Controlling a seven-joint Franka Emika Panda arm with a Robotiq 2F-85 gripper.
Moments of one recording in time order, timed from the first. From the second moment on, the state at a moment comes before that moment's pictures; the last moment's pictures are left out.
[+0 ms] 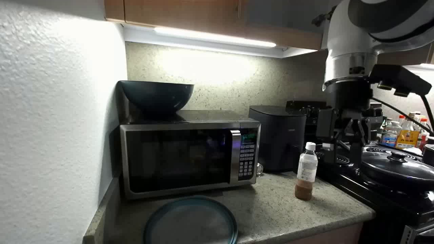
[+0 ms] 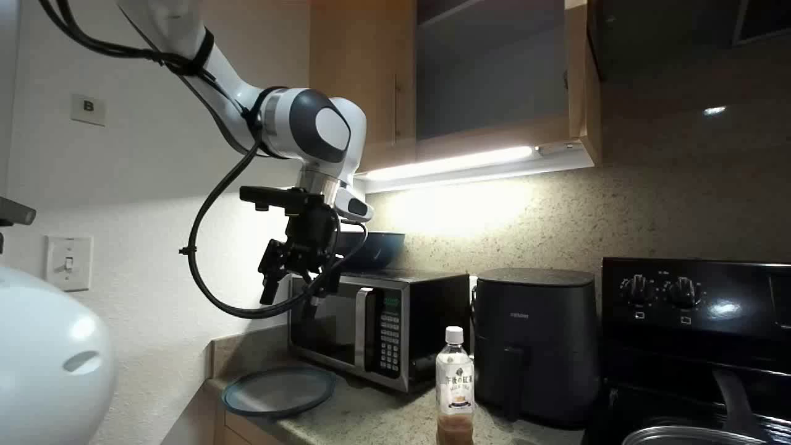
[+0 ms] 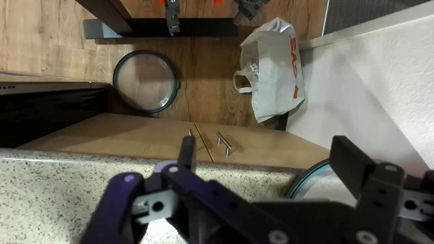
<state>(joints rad) 0.07 -0.49 0.02 -2.47 0.19 1.80 0.09</state>
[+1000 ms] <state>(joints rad) 0.04 -0.45 0.00 -2.48 0.06 1.81 0.02</state>
